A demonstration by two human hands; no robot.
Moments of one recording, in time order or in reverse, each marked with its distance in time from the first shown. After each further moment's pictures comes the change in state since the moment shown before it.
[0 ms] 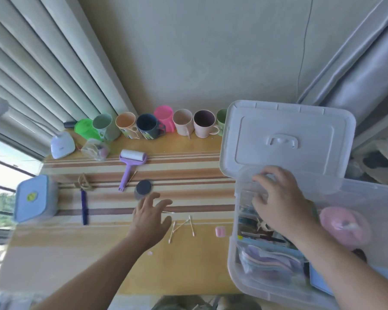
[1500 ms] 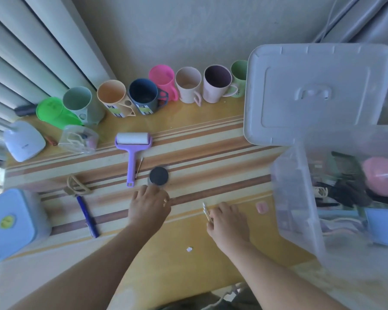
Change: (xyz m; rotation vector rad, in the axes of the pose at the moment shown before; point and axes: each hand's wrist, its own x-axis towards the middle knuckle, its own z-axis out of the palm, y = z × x) left_hand 0.080 -0.146 0.034 0.235 -0.013 0.225; right_hand -0.067 -0.172 0.271 -0.161 -0.551 0.407
